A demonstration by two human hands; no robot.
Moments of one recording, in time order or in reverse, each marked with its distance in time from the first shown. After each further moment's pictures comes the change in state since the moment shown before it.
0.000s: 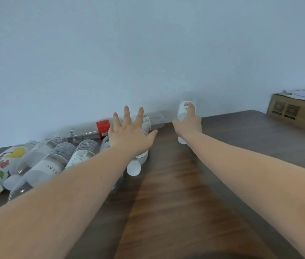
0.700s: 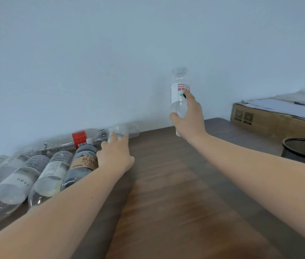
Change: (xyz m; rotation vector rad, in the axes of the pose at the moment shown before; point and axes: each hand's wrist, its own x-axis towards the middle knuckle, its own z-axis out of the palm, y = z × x) left_hand -0.027 0.033 0.008 -0.020 -0.030 -0.004; right_hand -0.038 0.004 -0.109 0.145 0.207 -0.412
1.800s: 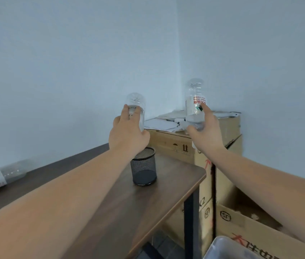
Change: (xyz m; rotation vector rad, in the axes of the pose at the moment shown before) left_hand -0.142 0.329 -0.104 -0.480 0.242 0.613; right_hand -0.107 0.062 -0.386 -0.245 0.444 0.109
